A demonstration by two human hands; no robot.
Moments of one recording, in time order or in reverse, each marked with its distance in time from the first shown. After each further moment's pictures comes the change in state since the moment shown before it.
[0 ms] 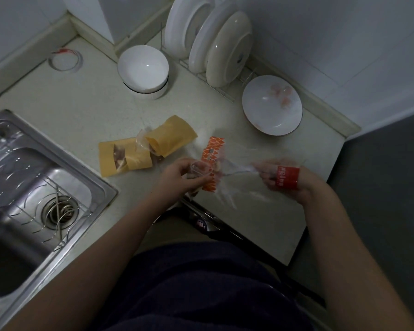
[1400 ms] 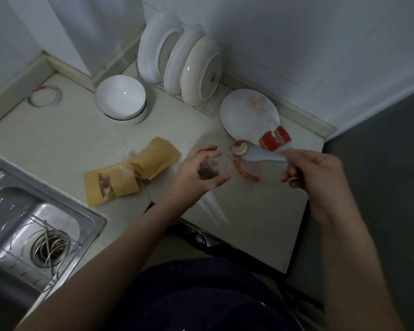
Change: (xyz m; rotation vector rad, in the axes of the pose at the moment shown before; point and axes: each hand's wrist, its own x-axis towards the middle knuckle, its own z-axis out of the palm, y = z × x) left_hand 0.038 0.048 0.043 0.207 0.036 0.435; right_hand -0.083 -0.037 0.007 0.009 0.585 -0.451
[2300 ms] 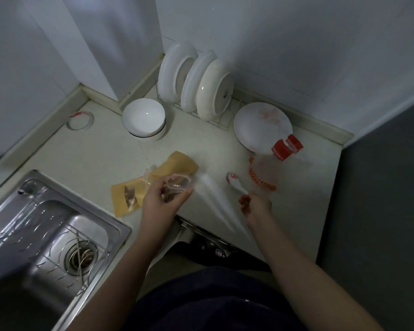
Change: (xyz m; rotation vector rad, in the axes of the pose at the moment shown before) left_hand -0.064 -0.016 -0.060 -0.133 0.389 -0.244; right_hand 0.038 0.142 0.112 0.504 0.276 0.634
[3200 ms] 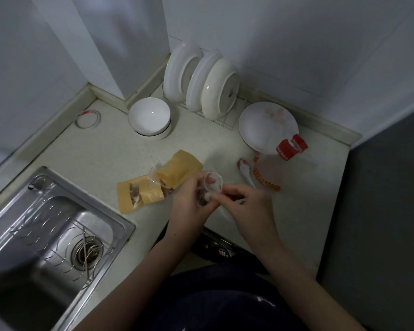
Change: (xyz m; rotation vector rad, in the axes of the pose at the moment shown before) left_hand -0.022 0.025 0.037 0.143 -0.153 0.245; right_hand -0.130 -0.025 -0.009 -0.743 -0.477 -0.889
